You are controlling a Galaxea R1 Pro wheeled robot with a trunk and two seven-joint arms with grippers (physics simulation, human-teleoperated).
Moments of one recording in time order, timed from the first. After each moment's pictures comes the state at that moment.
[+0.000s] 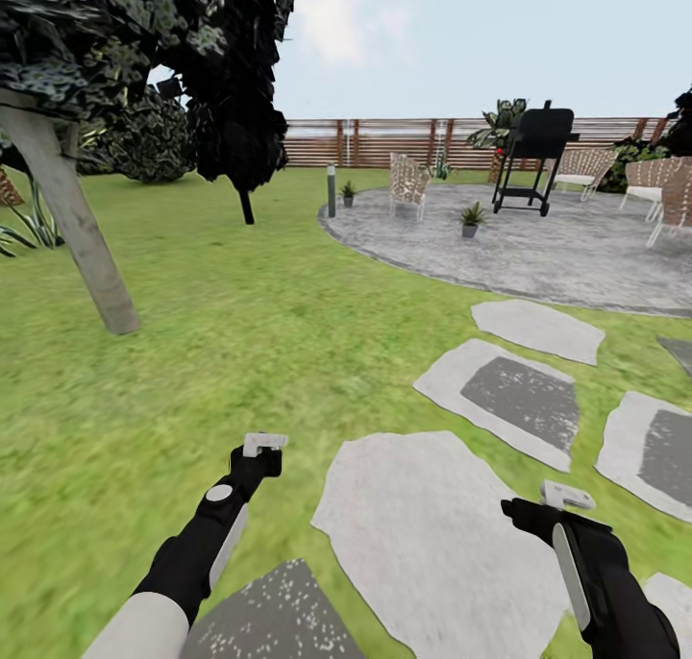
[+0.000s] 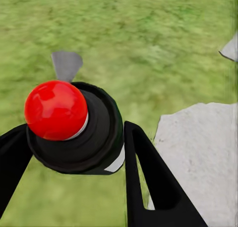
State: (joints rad) left arm -0.55 -0.06 -0.07 -0.85 0.00 0.11 0.00; right arm -0.35 -0.04 -0.34 -1.23 -0.01 0.73 0.00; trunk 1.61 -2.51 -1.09
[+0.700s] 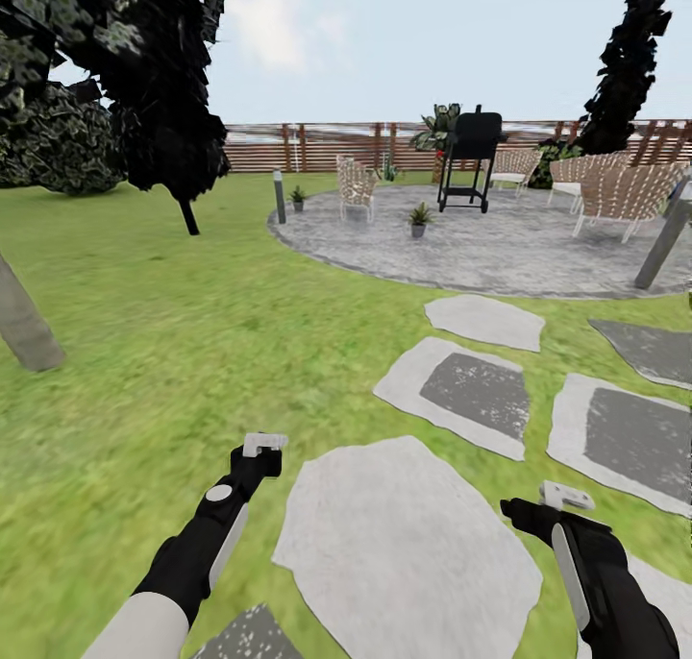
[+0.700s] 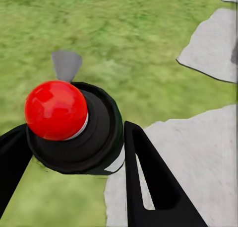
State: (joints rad) left arm -0.55 -0.06 -0.07 -0.85 0.00 0.11 0.00; right arm -0.35 -0.04 -0.34 -1.23 -0.01 0.73 0.00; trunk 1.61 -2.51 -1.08
